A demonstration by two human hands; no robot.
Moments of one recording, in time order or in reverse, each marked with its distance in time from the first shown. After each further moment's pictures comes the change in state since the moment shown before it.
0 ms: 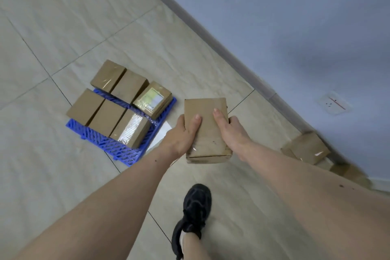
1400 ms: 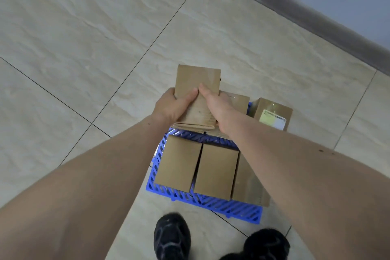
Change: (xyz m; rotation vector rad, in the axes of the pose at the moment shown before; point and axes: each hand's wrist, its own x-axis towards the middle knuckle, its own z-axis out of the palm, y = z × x) left_hand 0.343 -0.124 -0.432 0.109 0.043 0.007; right_hand 0.246 -0.268 0.430 0.458 0.127 0.206
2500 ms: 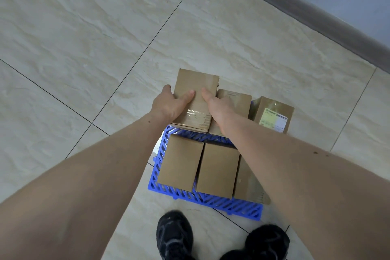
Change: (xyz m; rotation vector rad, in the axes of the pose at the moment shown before) left_hand 0.007 0.003 -0.011 0.172 0.012 -0.008; right_hand 0.015 0.013 0.007 -0.079 0.080 0.033
